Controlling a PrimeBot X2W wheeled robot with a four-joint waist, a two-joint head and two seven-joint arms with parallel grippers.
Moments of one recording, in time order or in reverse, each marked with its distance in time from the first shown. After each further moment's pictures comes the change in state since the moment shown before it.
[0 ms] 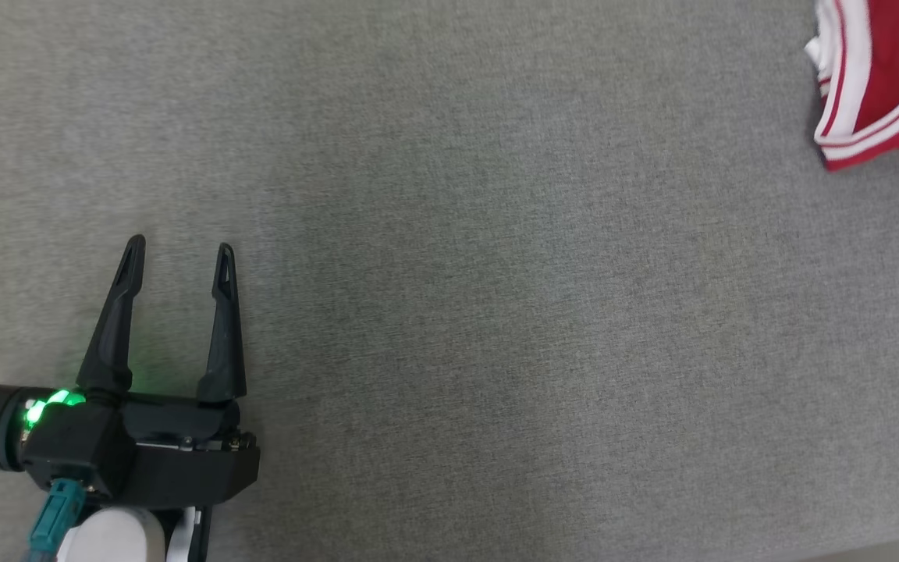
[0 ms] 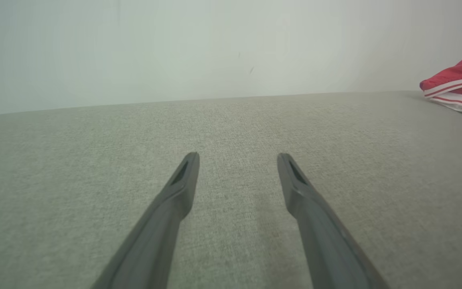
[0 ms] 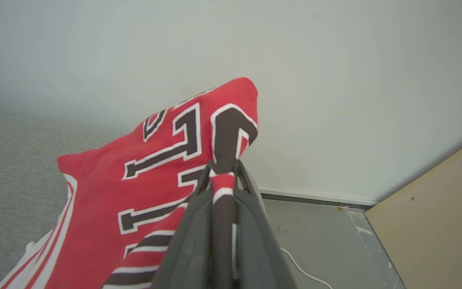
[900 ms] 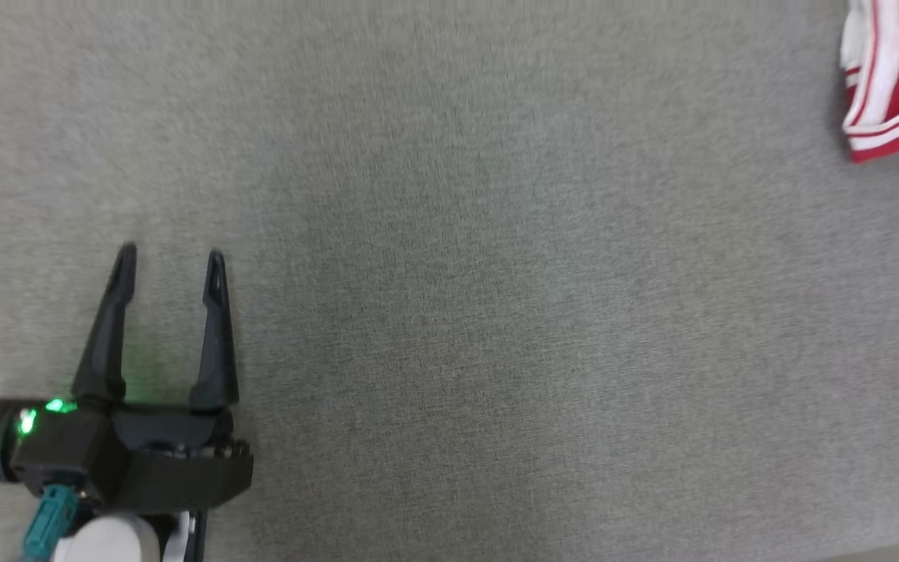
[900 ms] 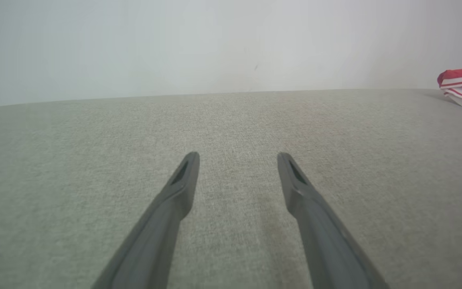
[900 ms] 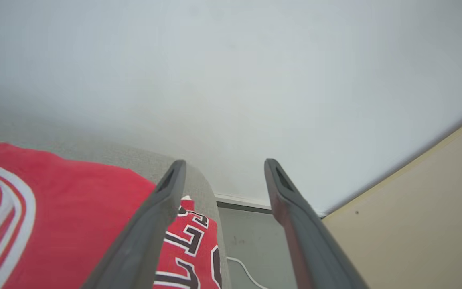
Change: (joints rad) left arm 0.015 0.002 0.010 0.004 -0.016 0.009 0.000; right arm -0.202 0.068 0.116 0.336 -0.175 0.000 -0.186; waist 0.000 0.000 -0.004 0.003
